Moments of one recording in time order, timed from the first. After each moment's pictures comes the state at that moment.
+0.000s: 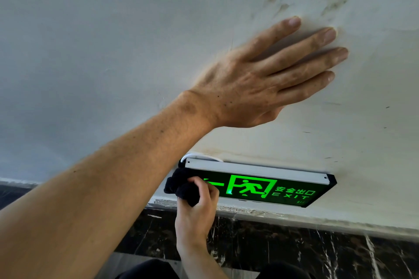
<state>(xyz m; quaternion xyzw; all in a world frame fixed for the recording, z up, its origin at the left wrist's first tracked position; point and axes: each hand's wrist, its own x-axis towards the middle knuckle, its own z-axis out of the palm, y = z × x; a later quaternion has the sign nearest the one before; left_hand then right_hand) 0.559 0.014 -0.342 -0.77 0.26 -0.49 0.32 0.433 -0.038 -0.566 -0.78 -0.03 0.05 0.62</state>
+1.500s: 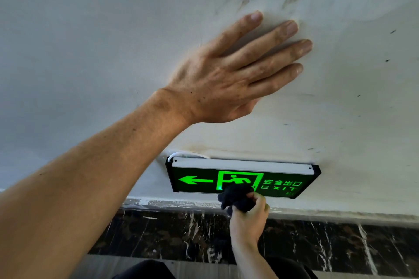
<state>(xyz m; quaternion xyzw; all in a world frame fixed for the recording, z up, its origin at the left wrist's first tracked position) 0.559 0.013 -0.342 -0.77 0.26 -0.49 0.31 0.497 -0.145 -0.610 -0.82 0.14 0.02 0.56</state>
